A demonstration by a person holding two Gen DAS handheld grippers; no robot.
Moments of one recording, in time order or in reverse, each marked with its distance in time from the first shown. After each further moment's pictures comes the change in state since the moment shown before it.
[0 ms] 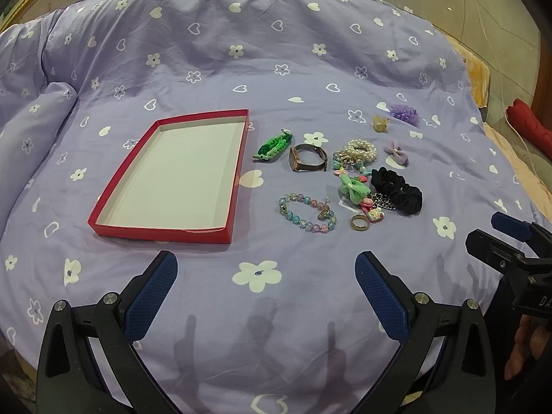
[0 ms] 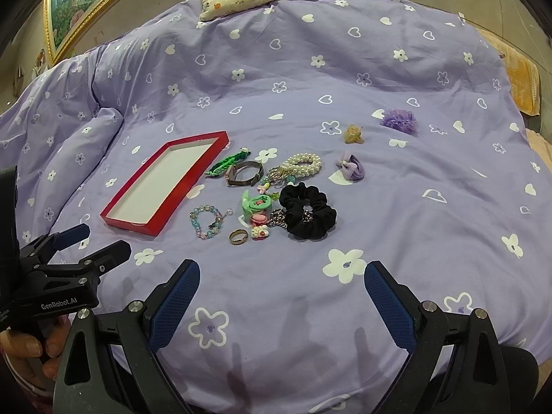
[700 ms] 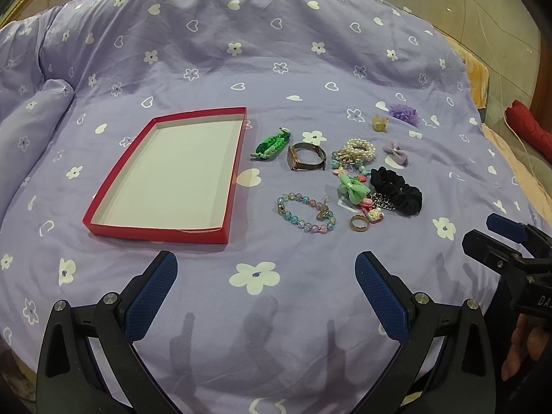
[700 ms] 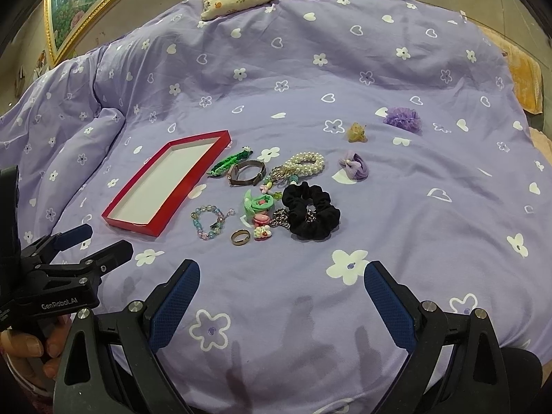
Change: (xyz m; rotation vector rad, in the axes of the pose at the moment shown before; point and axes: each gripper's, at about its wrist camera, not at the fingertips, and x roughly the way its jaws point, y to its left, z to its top) left arm 0.004 0.000 0.002 -0.007 0.007 -0.015; right arm 0.003 0.003 -0.001 0.005 -0.002 0.010
